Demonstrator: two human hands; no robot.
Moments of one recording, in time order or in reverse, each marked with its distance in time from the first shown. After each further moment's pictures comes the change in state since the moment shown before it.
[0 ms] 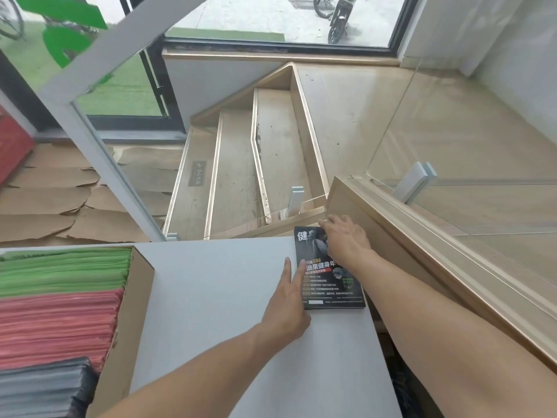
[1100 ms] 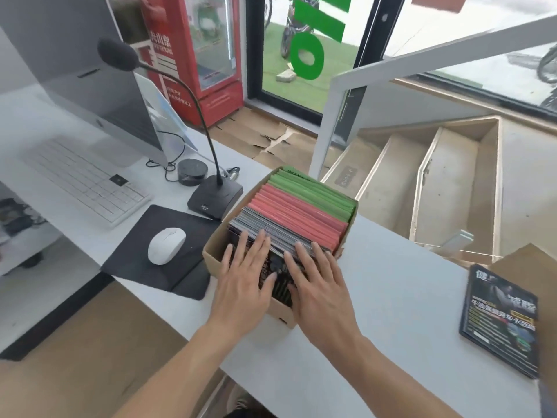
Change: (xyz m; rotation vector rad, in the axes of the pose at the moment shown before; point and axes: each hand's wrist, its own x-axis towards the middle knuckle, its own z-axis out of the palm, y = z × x) left_hand -0.310 -0.237 -0.107 0.246 0.857 -0.267; right_hand -0.231 -0.352 0.045 0.082 0.478 -0.896
